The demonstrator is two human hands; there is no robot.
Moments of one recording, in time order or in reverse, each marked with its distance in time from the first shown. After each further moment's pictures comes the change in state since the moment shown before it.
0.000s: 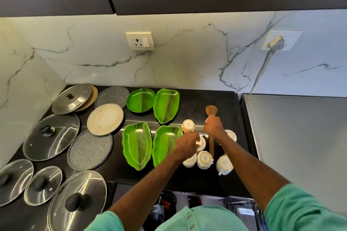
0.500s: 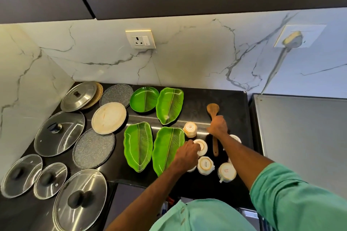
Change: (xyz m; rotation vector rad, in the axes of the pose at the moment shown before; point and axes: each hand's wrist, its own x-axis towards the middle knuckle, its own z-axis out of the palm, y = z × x) left_hand 0.003 0.005 0.020 0.098 -0.106 -0.104; right_hand 0.052 0.013 0.013 0.080 0.014 0.165
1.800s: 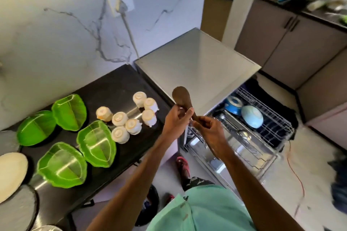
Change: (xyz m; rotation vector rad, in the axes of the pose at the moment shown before) left_hand -0.141 0.190 0.056 -0.759 -0.240 0.361; right_hand -0.399 0.231 -0.029 1.051 0.516 0.116
